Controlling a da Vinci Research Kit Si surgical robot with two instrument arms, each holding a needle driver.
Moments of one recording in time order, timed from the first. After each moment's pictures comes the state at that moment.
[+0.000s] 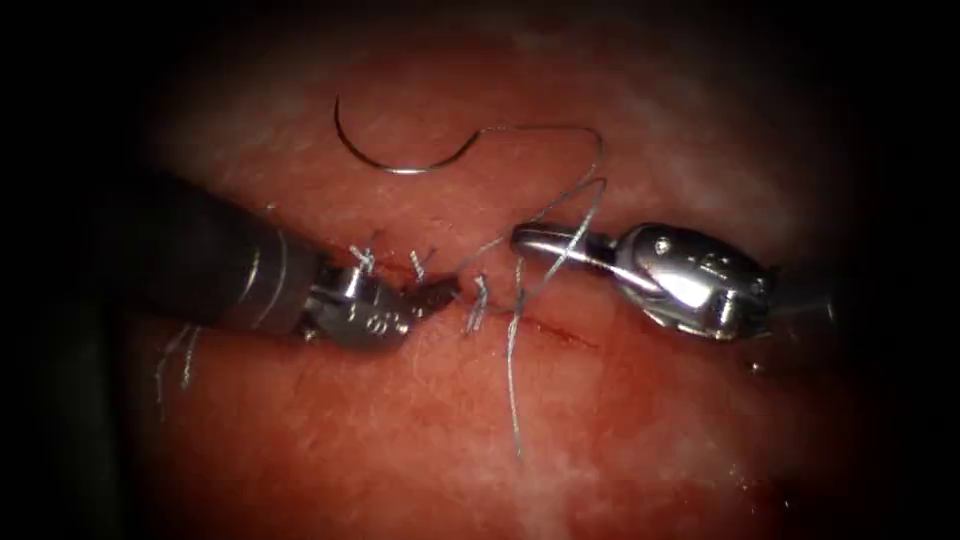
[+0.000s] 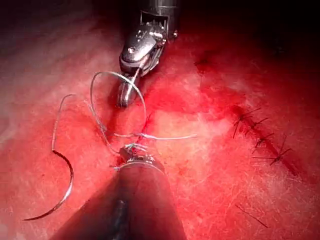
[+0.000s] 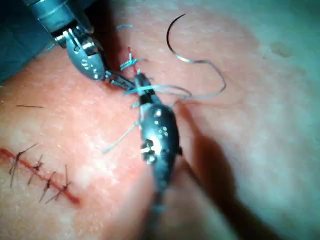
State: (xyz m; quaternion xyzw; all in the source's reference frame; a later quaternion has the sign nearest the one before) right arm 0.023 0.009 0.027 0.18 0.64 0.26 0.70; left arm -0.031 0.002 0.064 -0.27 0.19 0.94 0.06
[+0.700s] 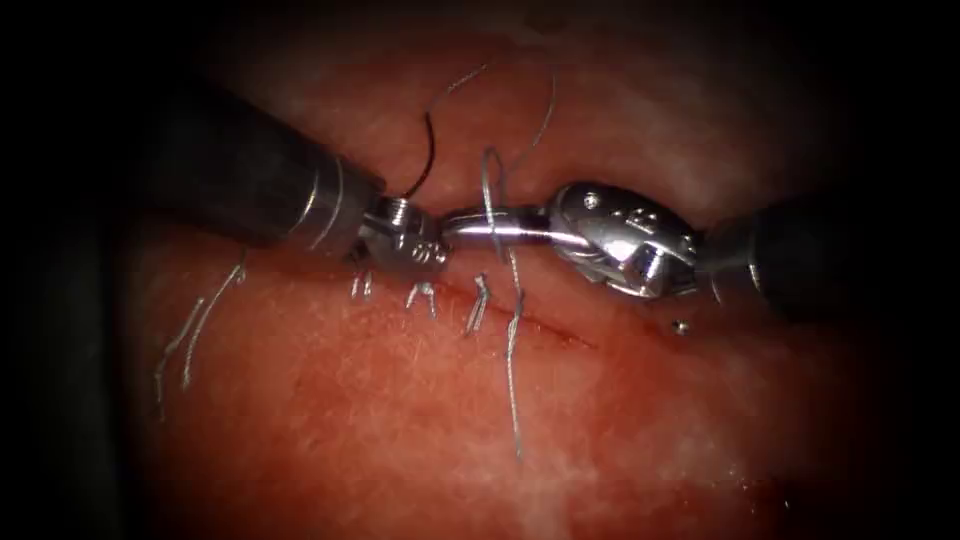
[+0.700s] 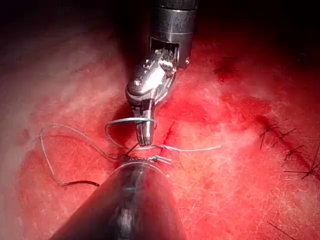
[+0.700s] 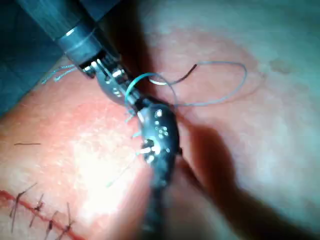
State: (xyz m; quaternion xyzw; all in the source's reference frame) right arm 0.028 0.010 0.028 0.30 0.64 0.14 0.69; left arm -0.032 0.007 0.066 -0.24 0.20 0.95 0.05
